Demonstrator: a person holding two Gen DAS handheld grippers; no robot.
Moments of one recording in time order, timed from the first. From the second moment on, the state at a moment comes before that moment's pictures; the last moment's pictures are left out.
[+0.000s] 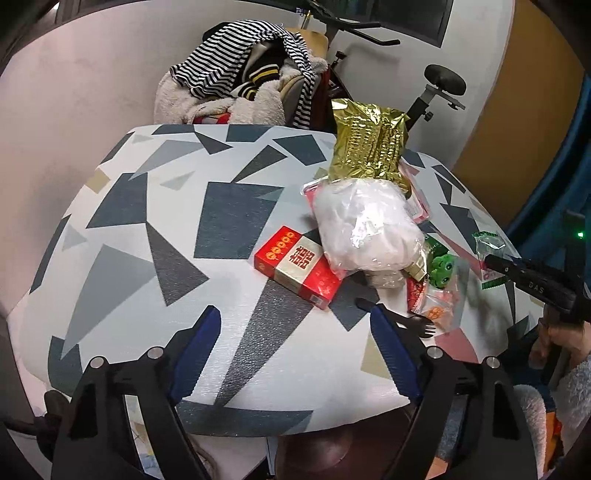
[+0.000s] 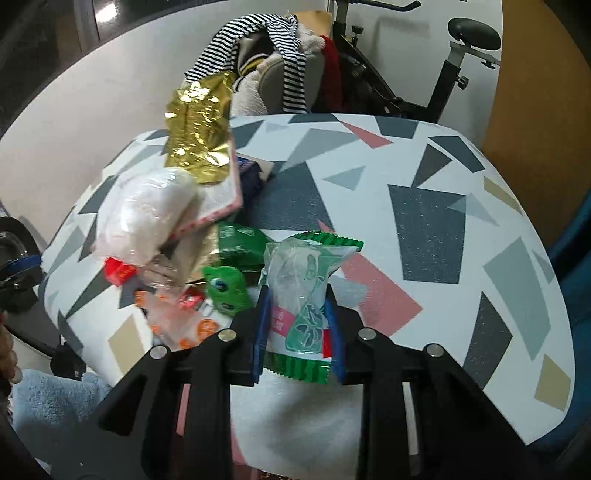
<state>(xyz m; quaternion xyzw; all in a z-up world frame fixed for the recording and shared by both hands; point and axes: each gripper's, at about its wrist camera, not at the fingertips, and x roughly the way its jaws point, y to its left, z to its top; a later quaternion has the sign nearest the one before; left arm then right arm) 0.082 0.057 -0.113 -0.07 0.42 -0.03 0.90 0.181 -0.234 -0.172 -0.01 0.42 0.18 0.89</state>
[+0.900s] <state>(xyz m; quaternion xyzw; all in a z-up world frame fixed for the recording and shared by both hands) 0.110 0.039 -0.110 -0.08 0.43 -0.07 0.90 0.161 -0.218 -0.166 -0.04 0.41 0.21 0.89</state>
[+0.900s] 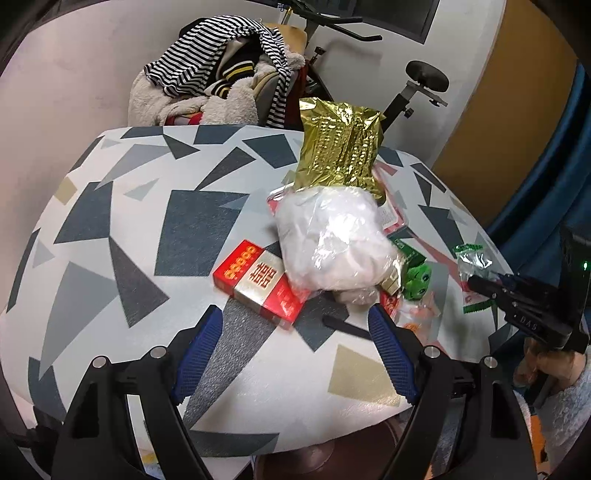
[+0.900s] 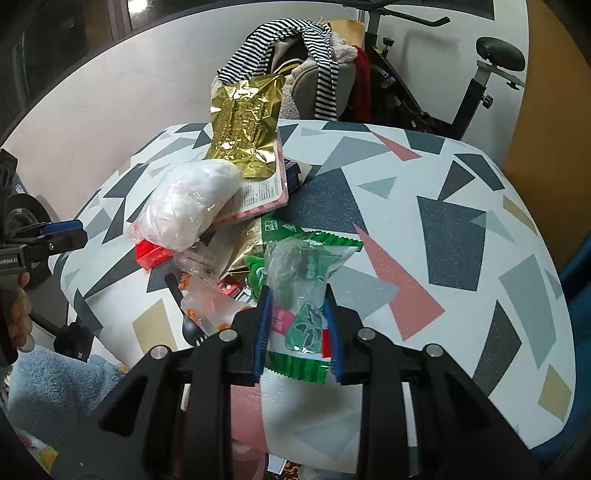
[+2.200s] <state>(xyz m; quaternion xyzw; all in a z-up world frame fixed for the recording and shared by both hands) 0.312 0.032 -0.091 -0.08 0.40 -0.19 0.89 0.177 -0.240 -0.157 -0.04 0.40 0.19 0.90</state>
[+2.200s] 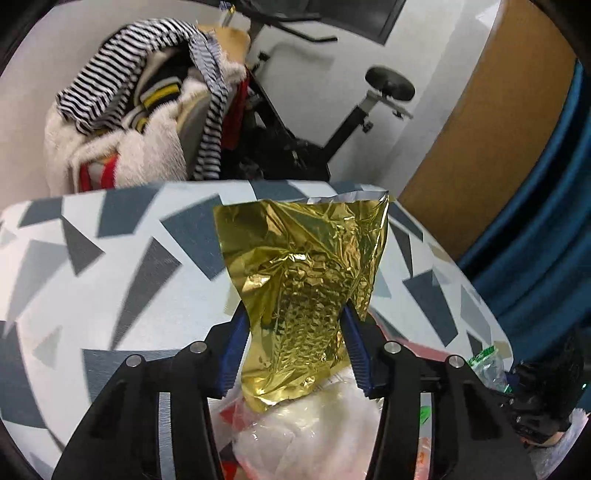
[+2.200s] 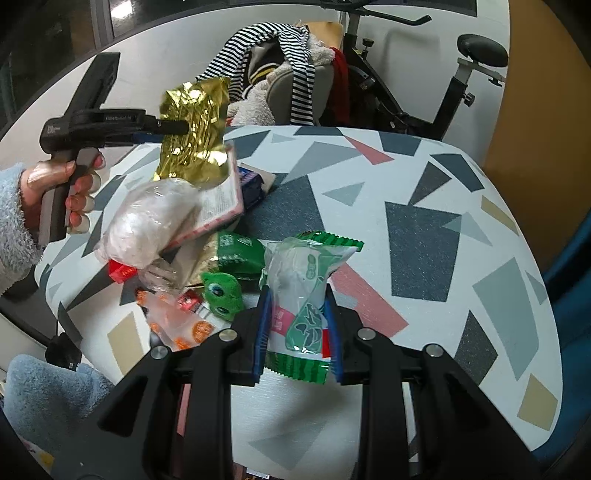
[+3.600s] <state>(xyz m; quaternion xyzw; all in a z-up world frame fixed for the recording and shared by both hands) -0.028 0.005 -0.225 -0.02 0.52 -0.19 0.83 0.019 -0.192 -0.160 -0.07 0.40 0.27 0.87</state>
